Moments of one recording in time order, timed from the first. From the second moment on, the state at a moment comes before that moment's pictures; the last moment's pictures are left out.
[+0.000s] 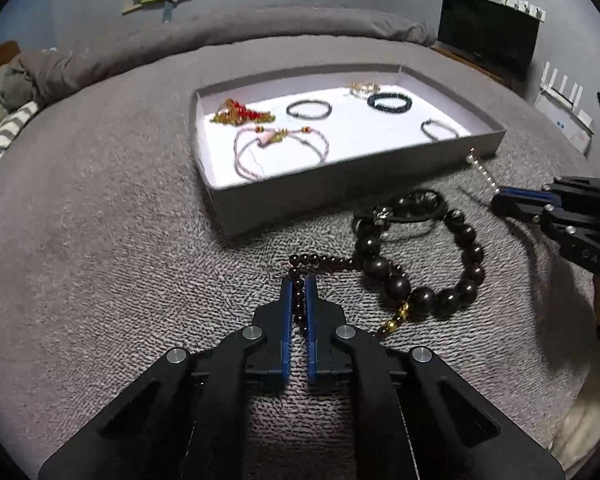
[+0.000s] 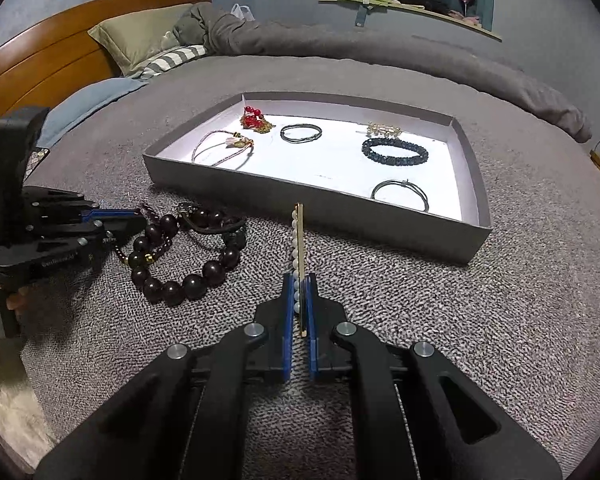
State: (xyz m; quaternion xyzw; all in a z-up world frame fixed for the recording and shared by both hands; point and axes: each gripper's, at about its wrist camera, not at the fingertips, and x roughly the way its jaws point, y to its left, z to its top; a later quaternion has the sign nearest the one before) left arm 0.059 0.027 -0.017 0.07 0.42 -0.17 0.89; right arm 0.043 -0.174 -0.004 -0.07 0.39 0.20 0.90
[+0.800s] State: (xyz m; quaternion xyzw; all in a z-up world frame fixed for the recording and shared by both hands) left arm 0.055 0.018 0.089 0.06 0.28 -0.18 0.94; right arm 0.070 -0.182 0.055 -0.05 0.33 0.17 0.93
